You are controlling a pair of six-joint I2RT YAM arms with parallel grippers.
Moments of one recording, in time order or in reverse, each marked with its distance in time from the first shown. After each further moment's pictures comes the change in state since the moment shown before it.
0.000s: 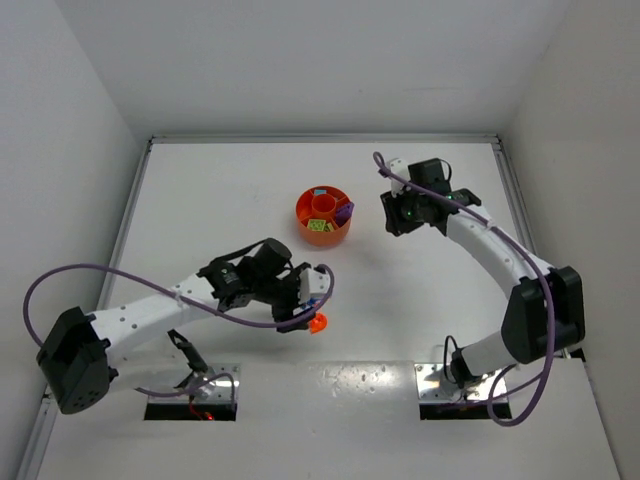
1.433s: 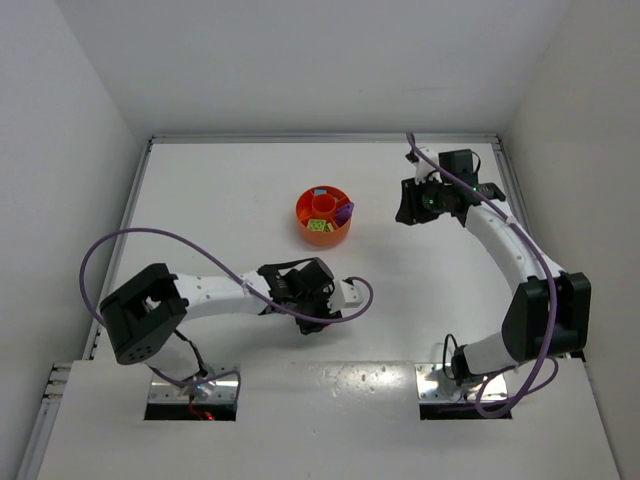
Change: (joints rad) left arm -0.191 0.401 0.055 0.159 -0.259 -0.204; right arm -0.194 -0.014 0.035 -0.013 -0.219 0.075
